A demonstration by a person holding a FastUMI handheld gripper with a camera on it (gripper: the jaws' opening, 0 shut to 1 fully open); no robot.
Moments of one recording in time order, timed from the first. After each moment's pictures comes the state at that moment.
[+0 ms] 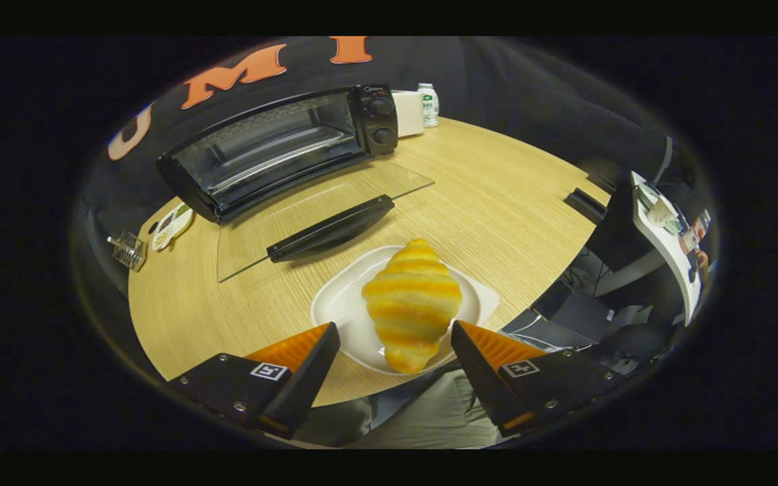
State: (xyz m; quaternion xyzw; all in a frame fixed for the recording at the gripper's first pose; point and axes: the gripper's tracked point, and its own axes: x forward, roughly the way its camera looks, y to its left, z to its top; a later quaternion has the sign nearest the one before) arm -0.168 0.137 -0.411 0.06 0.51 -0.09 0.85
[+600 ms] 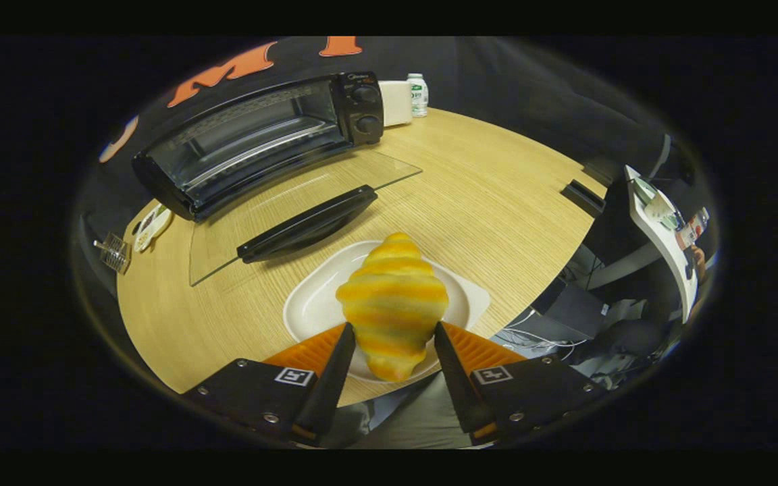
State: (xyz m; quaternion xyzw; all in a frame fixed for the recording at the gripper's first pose) arm -0.162 0.131 -0.431 0.06 0.53 -0.11 0.84
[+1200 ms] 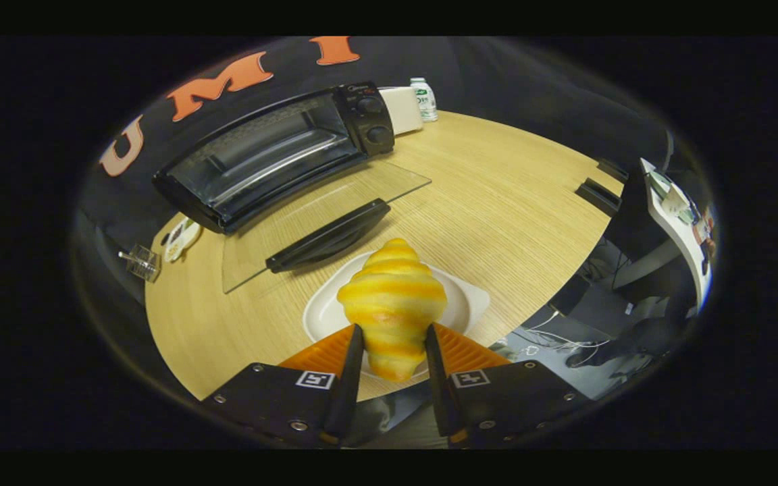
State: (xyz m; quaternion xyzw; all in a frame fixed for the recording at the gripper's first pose) arm -0.154 0.140 -0.404 0.13 0.51 -0.06 0.85
